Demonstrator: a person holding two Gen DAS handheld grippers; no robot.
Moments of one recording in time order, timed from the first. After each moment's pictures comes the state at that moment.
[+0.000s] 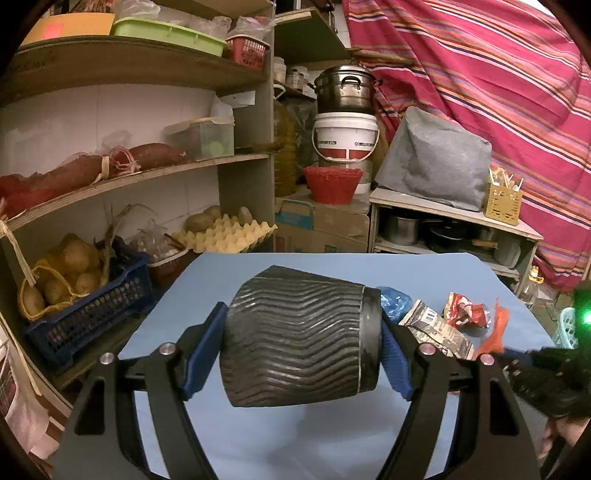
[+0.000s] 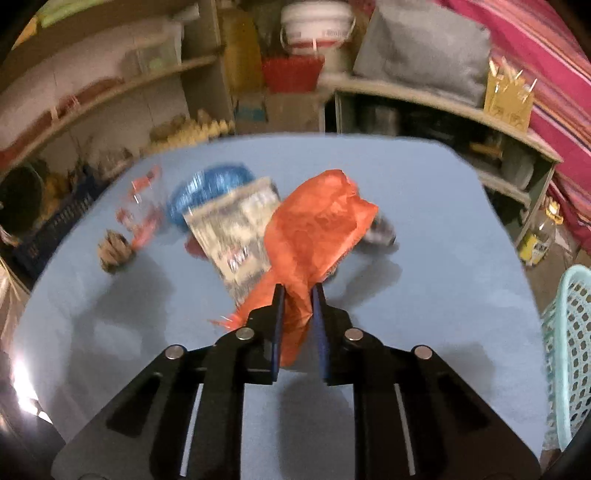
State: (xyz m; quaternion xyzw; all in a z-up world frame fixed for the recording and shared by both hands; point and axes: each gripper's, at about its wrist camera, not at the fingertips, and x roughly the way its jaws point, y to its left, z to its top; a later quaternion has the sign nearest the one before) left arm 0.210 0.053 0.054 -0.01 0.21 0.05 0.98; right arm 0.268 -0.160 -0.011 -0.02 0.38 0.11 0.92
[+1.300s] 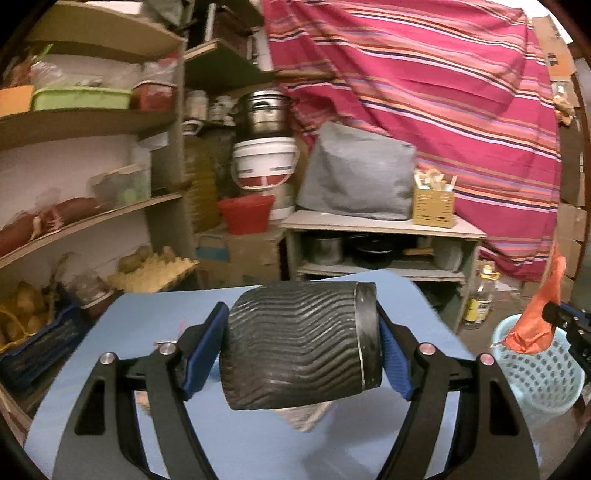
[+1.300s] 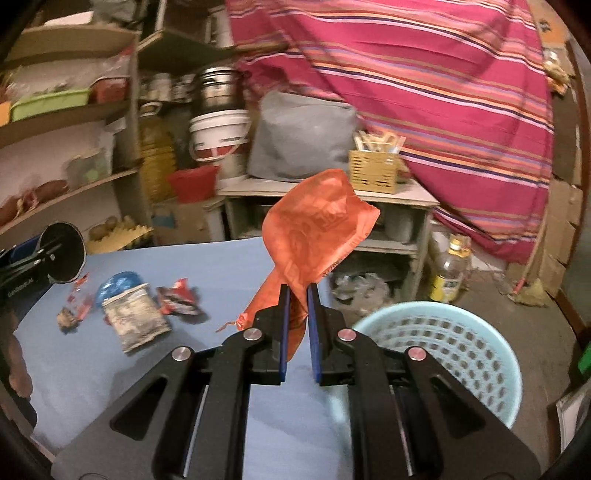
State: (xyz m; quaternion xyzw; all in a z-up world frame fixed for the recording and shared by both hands) left arm 0.222 -0.130 0.088 0.03 0.17 -0.05 0.98; right arm 0.174 -0.348 0.069 0.02 0.22 -0.03 0.98
